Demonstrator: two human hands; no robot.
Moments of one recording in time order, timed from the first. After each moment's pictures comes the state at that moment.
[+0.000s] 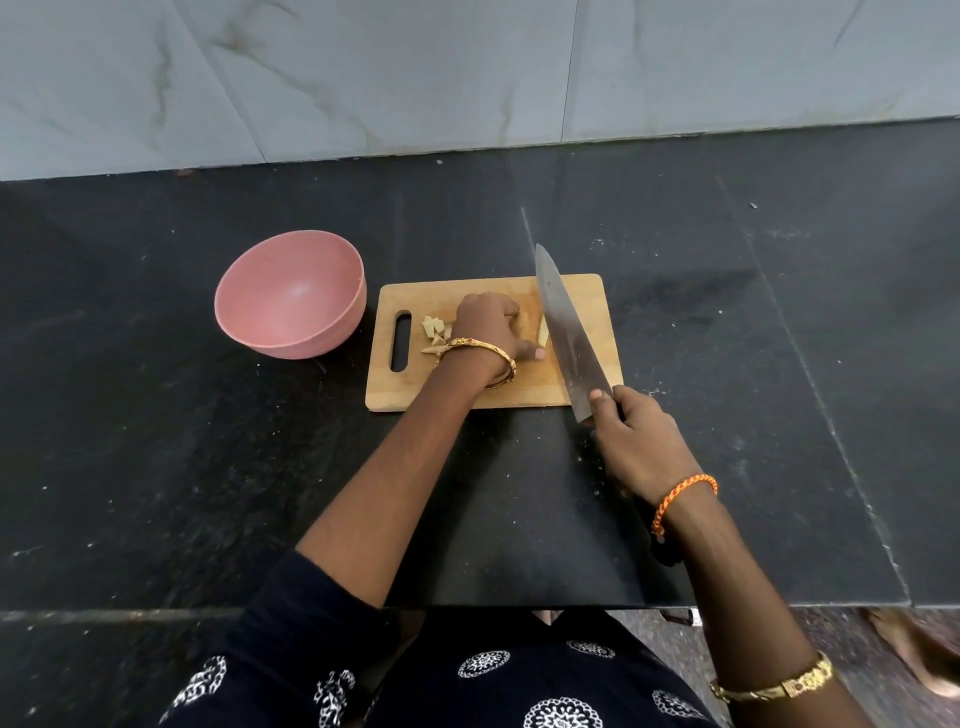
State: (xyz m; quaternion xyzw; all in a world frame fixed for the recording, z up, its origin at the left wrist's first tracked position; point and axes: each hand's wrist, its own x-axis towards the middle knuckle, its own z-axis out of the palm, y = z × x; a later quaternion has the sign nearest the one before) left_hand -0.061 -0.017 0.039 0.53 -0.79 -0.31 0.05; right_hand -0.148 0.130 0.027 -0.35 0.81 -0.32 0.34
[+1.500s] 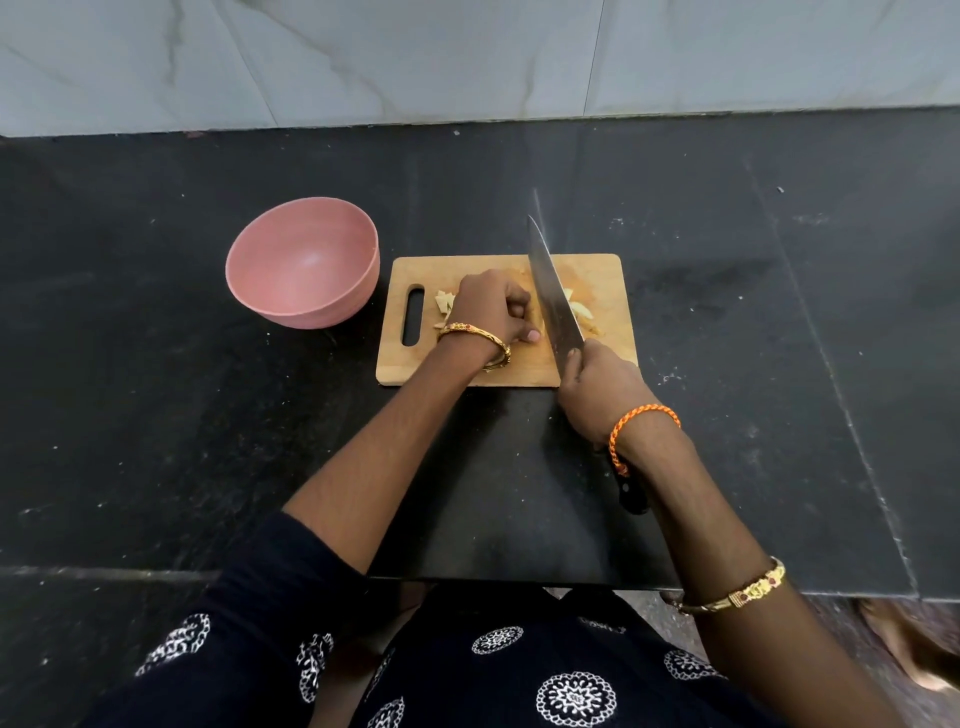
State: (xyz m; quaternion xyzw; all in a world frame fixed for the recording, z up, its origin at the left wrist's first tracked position) left_hand -0.048 -0.024 0.030 0.50 -0.80 -0.30 0.11; right_hand -0.126 0.090 0.044 -0.41 0.83 -0.19 0.33
